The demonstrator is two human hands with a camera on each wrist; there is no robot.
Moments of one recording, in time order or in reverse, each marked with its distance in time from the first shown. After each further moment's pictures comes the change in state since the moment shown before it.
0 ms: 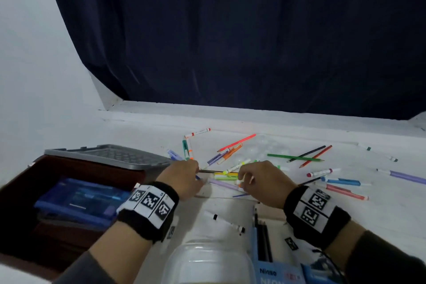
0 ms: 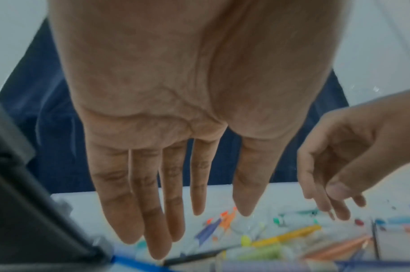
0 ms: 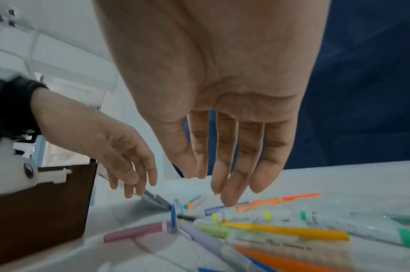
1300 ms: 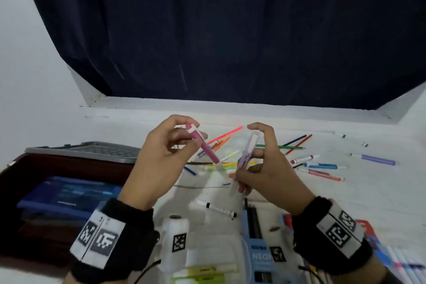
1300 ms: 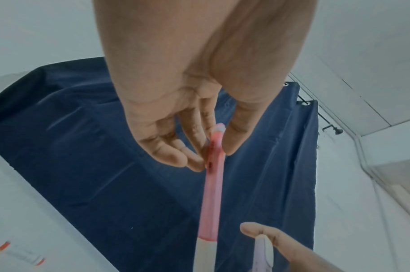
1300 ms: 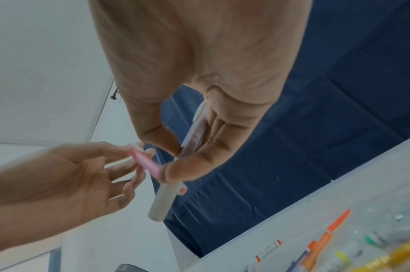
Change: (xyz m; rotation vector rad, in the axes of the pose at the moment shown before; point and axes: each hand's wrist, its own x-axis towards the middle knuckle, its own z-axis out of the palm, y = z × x) left_hand -0.082 0.034 -0.056 -1.152 0.394 0.339; right_hand -0.069 -0.067 -0.039 0.778 0.259 0.053
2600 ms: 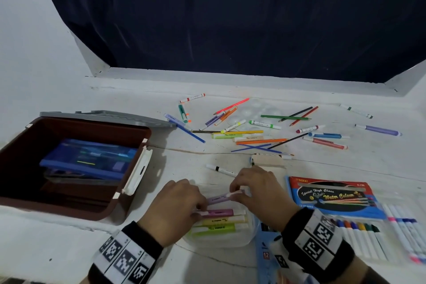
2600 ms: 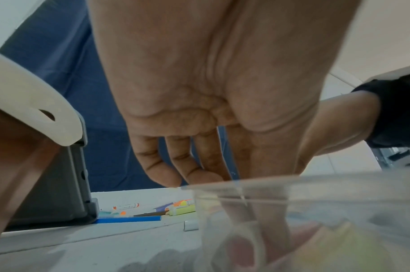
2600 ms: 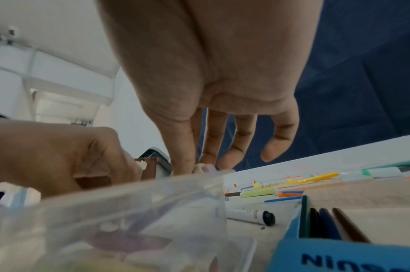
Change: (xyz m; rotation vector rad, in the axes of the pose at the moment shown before) left_hand -0.105 -0.112 -0.015 1.082 -0.585 0.071; right_hand -0.054 0.088 0.054 -0.785 -0.221 -0.097
